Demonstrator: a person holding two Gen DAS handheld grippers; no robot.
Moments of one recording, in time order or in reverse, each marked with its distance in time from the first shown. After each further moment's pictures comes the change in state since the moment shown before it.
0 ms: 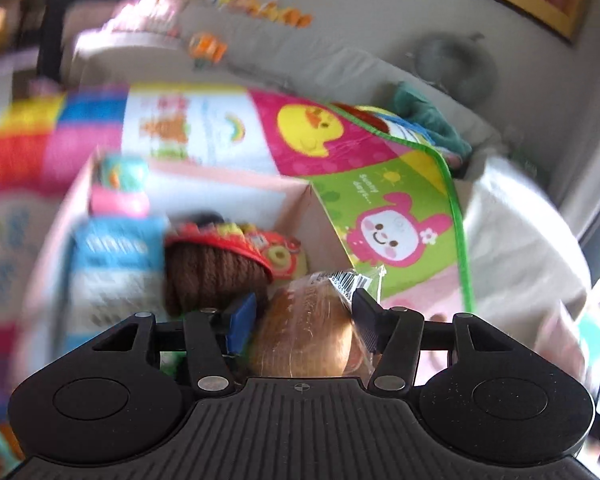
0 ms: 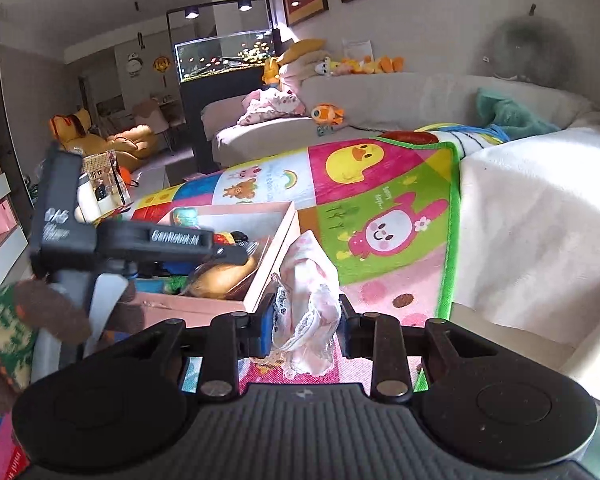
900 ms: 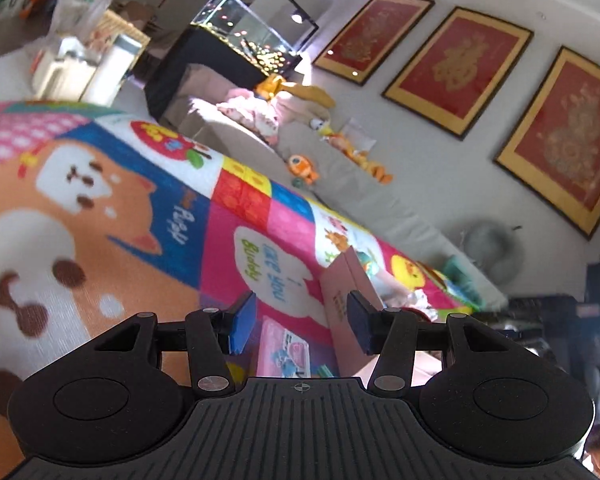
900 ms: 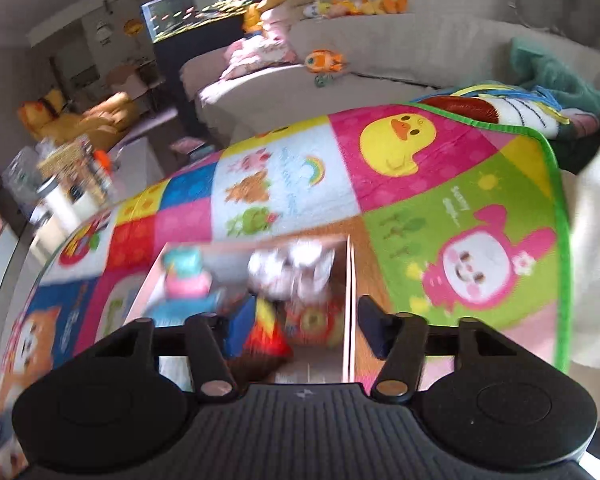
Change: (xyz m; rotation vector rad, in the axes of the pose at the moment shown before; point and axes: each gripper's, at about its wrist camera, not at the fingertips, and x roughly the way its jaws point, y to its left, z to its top) left arm -0.171 0.203 -0.117 -0.427 -0.407 -0.002; right arm 0.131 0.060 0.086 0.068 0.206 -0.011
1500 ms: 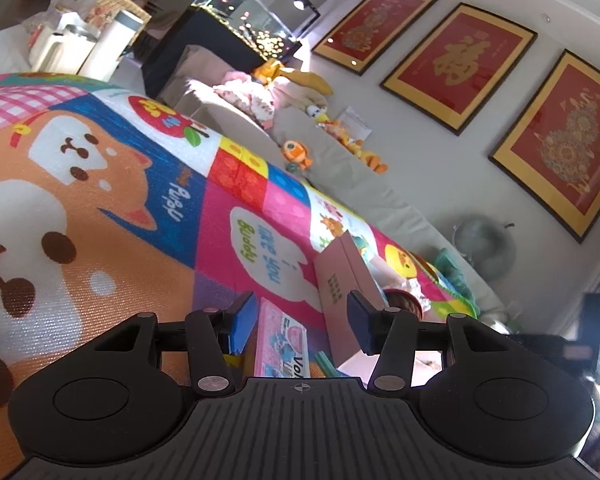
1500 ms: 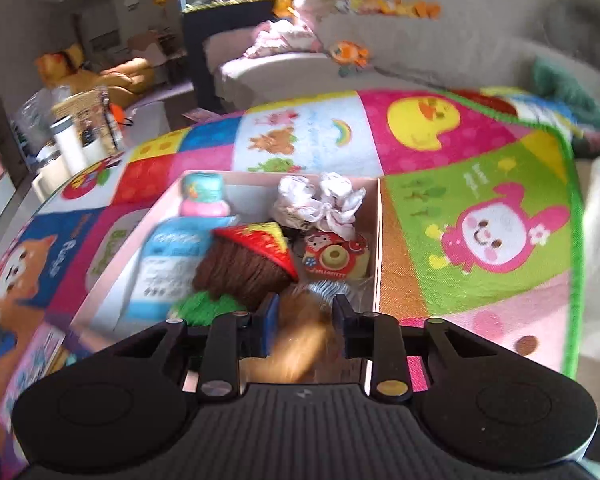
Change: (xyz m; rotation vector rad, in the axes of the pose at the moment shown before) left arm 0.006 0.007 -0.005 -0.039 0.029 -0.023; right arm 0.003 0.028 -0.053 -0.144 -0.017 -0.033
